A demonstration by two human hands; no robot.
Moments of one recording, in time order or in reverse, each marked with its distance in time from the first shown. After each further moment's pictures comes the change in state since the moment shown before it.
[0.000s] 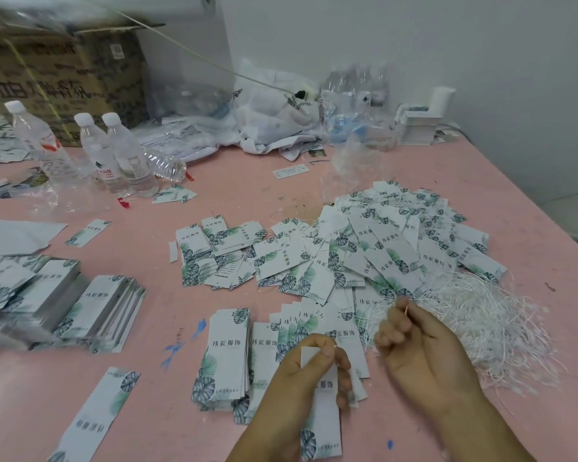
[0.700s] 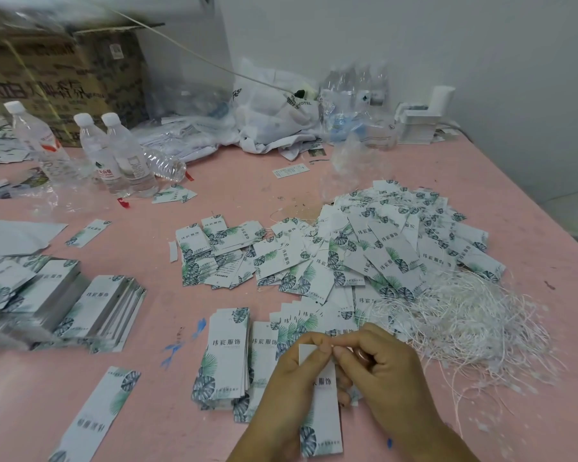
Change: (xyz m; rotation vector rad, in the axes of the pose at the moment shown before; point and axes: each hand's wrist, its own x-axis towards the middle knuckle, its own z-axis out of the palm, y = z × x) left_hand -0.003 0.007 0.006 0.006 0.150 -0.078; right_hand -0.023 0.041 0.002 -1.331 -0.180 -0.615
